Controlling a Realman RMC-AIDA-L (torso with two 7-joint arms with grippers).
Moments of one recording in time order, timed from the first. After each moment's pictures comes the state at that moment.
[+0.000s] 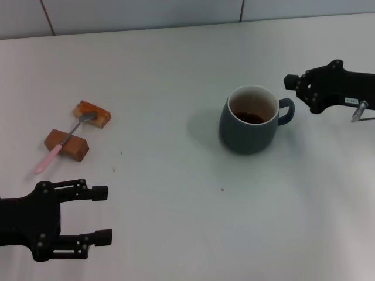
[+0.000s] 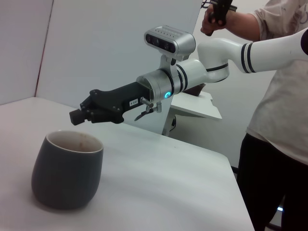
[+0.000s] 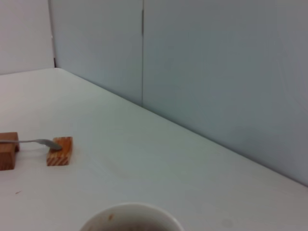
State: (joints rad) left arm -0.34 -2.02 0.65 0.68 2.07 1.98 -1.20; right arm 0.58 2.07 -0.58 -0.68 -2.09 -1.29 1.20
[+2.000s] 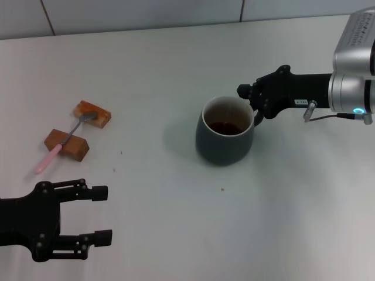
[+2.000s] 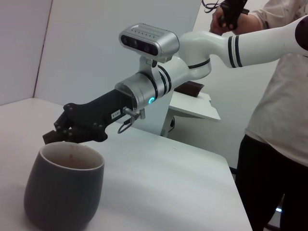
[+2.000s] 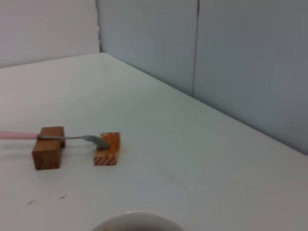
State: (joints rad) left arm -0.34 -2.02 0.65 0.68 2.07 1.98 -1.21; right arm 0.70 2.08 -0.75 -0.55 -2.07 -1.18 1.25
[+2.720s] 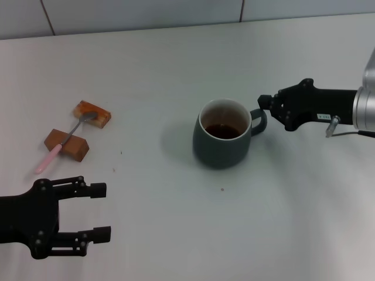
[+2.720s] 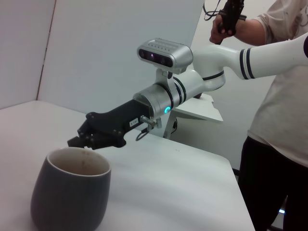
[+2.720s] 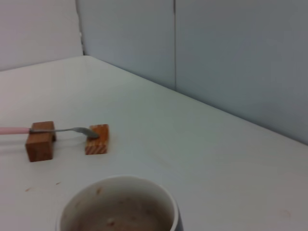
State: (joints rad) left arm -0.35 -2.01 0.64 0.68 2.07 1.98 -1.21; right arm 0.58 2.08 -0.75 -0.61 -2.03 -1.23 1.25
